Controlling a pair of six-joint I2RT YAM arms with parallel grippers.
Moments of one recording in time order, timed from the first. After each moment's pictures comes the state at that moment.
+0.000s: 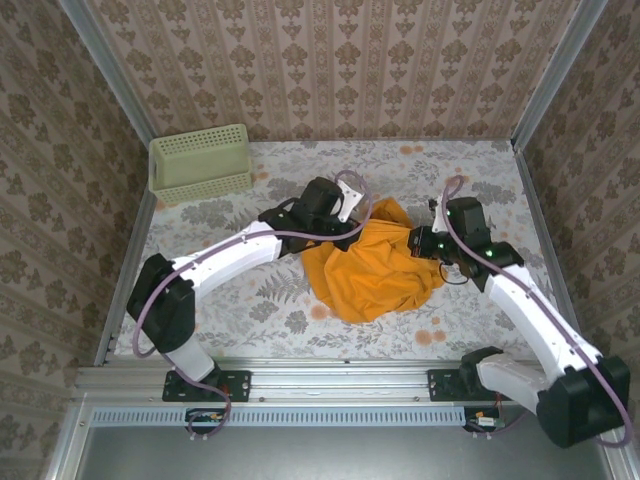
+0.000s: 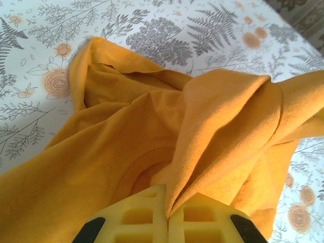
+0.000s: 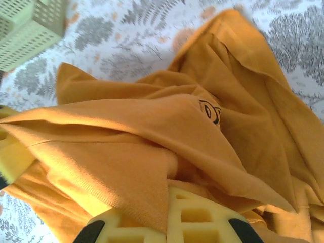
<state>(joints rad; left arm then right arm) -0.85 1.66 1.31 -0.37 0.19 -0.19 0.22 1.09 0.86 -0.55 -0.24 0.44</state>
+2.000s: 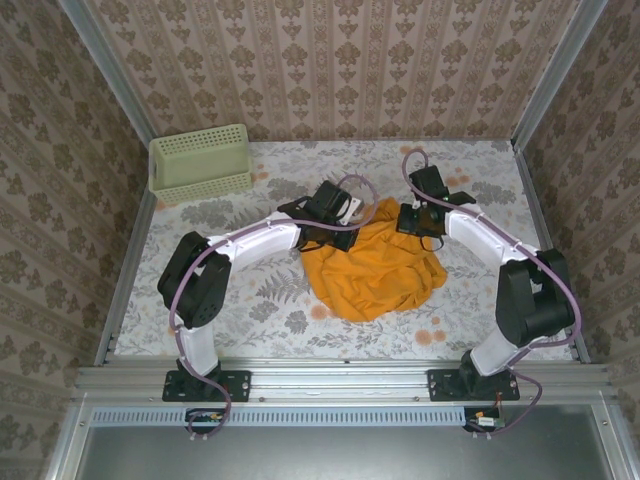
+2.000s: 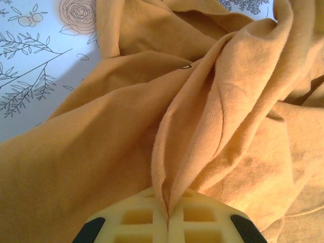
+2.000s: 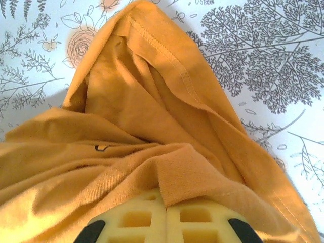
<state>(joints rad) -0.80 1.86 1.37 -0.43 0.18 -0.24 0.25 1.59 1.16 -0.63 0.00 0.46</state>
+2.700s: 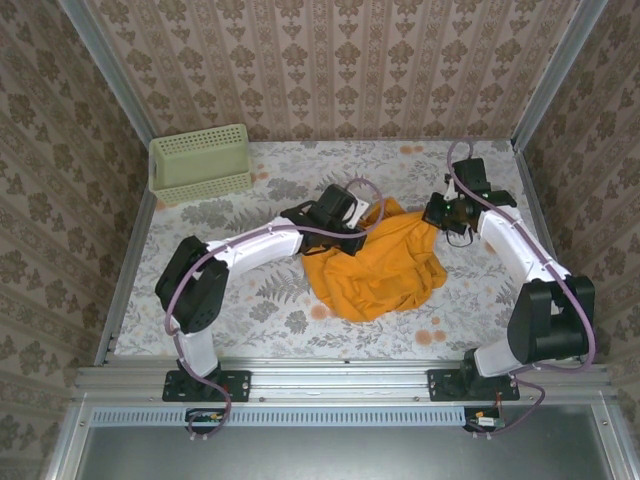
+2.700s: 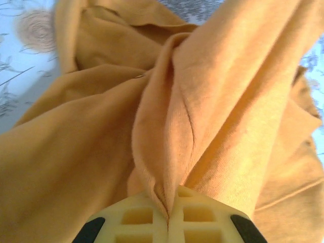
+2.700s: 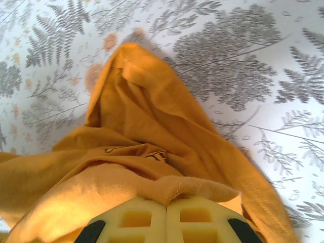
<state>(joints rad) -0.87 1.83 1.36 -0.38 0.20 -0.24 0.03 1.47 1.16 -0.69 -0.19 0.48</state>
